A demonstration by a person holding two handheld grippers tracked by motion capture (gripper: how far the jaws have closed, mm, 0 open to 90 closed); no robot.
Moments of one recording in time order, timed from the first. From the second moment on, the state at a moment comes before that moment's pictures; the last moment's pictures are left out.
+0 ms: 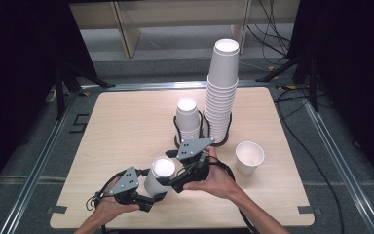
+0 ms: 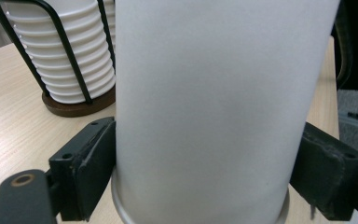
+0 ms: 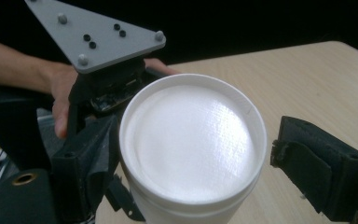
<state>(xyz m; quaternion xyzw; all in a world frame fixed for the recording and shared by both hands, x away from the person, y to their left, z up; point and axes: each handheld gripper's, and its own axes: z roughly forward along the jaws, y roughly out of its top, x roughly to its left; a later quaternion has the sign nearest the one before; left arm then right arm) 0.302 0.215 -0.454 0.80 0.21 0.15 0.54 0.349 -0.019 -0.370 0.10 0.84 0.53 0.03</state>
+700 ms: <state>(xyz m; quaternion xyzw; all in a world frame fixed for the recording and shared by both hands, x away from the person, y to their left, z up) 0.301 0.214 -0.453 0.83 0.19 0.15 0.50 0.351 0.008 -0.365 0.03 0.92 0.40 0.01</state>
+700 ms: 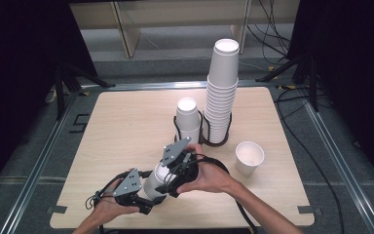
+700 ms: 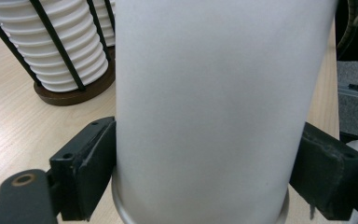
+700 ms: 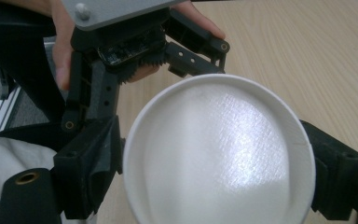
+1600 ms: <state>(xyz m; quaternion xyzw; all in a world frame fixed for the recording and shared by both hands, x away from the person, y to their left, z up) 0.300 0.215 -0.454 0.82 0.18 0.14 0.52 0.354 0.009 -0.362 0.02 0.93 0.38 -0.01</state>
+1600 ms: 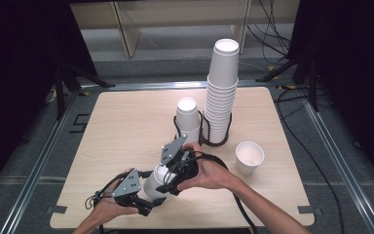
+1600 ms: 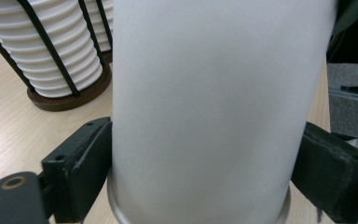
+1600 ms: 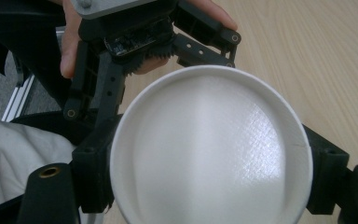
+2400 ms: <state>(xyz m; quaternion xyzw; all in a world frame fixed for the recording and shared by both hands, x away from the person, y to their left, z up) 0.308 0.230 -0.450 0.76 0.24 0.12 0.59 0.375 -0.061 -0.354 0.12 0.84 0.52 0.01</state>
